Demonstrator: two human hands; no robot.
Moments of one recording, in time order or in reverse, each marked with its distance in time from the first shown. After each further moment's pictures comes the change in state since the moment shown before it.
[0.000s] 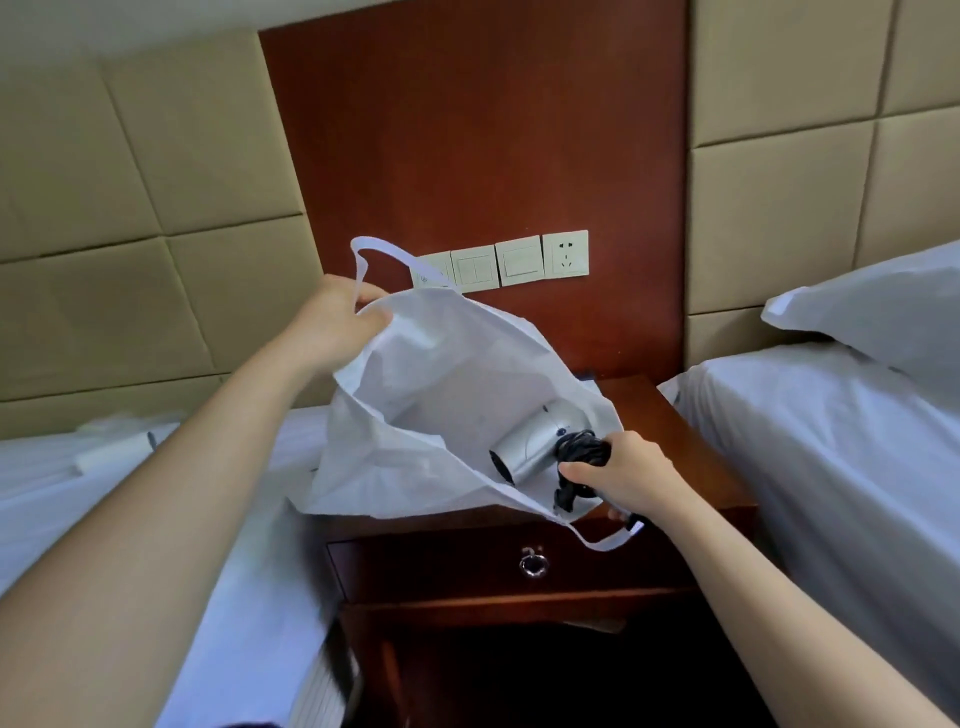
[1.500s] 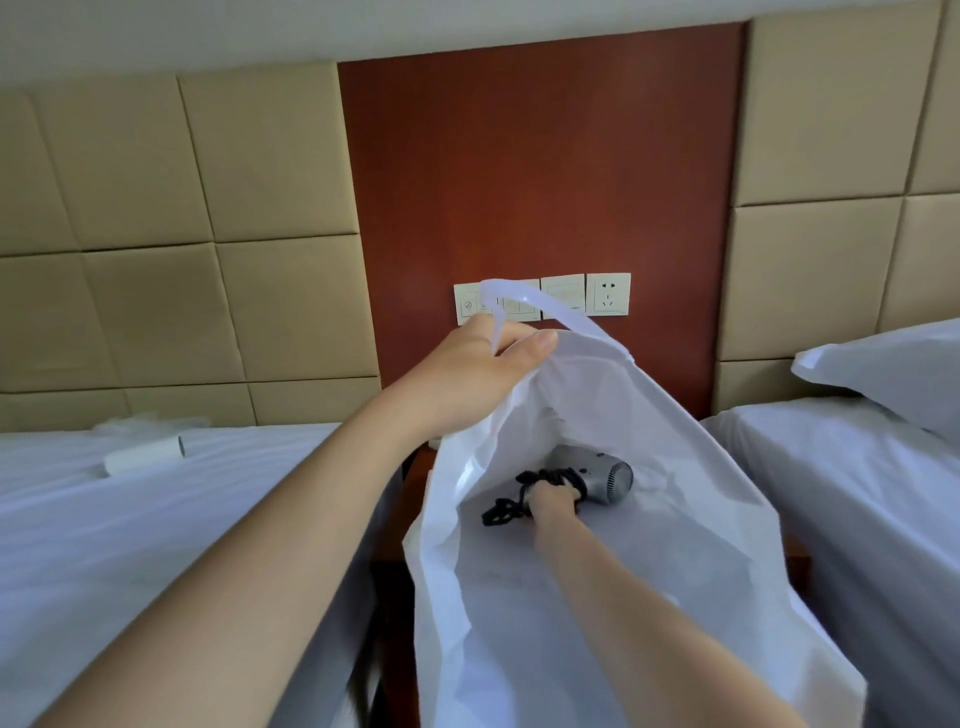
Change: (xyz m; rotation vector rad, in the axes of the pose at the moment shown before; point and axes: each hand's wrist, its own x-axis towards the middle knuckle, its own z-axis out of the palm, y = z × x) left_hand -0.054 0.024 -0.029 -0.244 -0.227 0.172; right_hand 0.080 -0.082 0.153 1.007 0.082 0.468
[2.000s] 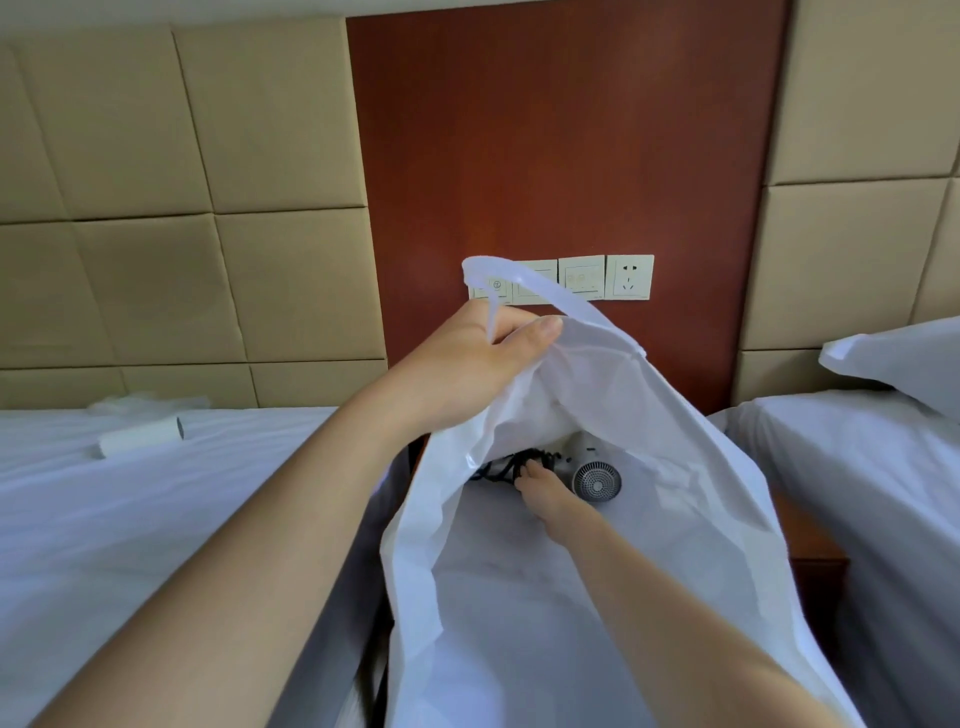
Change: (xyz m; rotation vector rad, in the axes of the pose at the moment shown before) left_hand 0.000 -0.030 -0.011 -0.105 -0.024 0.042; right_hand 0.006 0.001 0.018 -0.482 -0.320 -0.196
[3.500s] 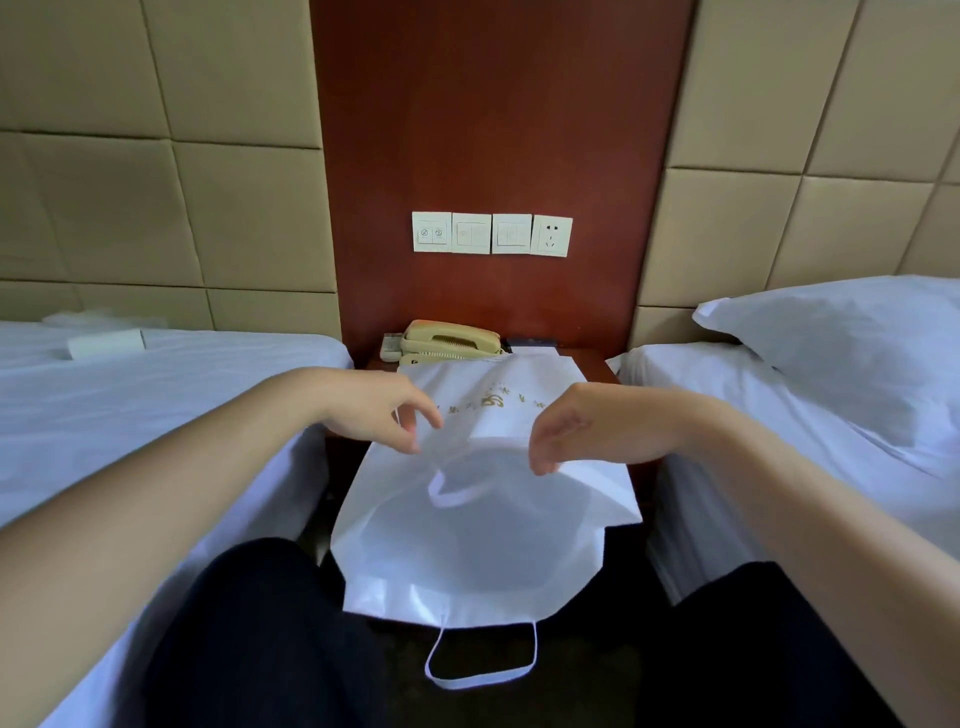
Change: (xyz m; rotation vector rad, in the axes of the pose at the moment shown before) left_hand -0.085 0.007 0.042 0.477 -0.658 -0.299; right_hand -0.301 -0.081 -0.141 -0.991 -0.422 -0.275
